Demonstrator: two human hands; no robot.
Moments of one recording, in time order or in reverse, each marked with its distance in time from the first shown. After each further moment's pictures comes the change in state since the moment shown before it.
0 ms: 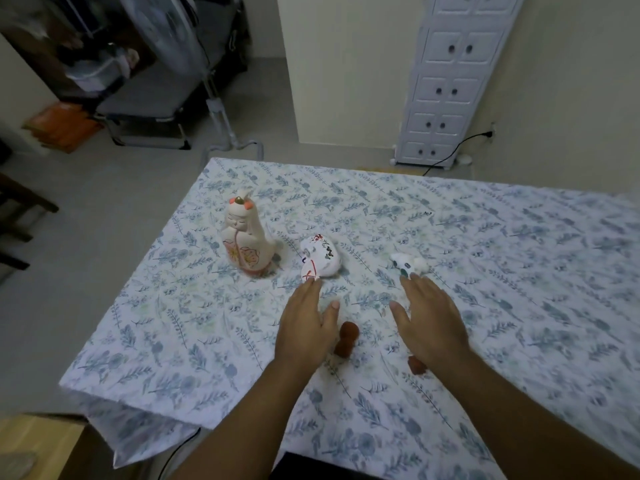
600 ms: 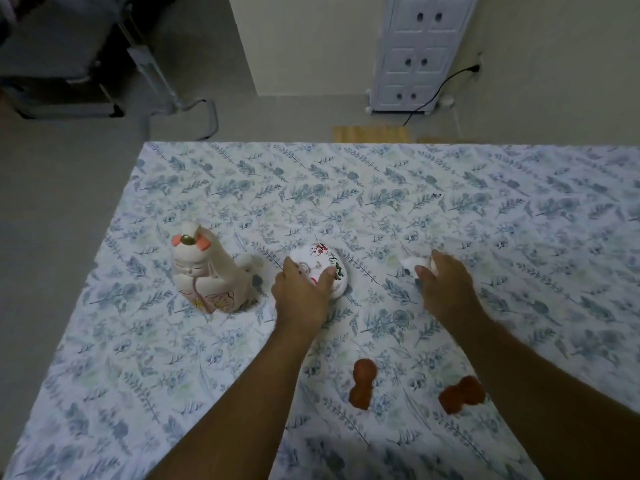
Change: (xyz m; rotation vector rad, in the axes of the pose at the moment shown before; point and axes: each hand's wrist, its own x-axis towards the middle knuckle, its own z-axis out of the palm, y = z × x) left_hand 0.160 -0.023 0.026 -0.159 -0.037 -0.386; right_hand 0.133 0.024 0.041 0.355 0.042 0.491
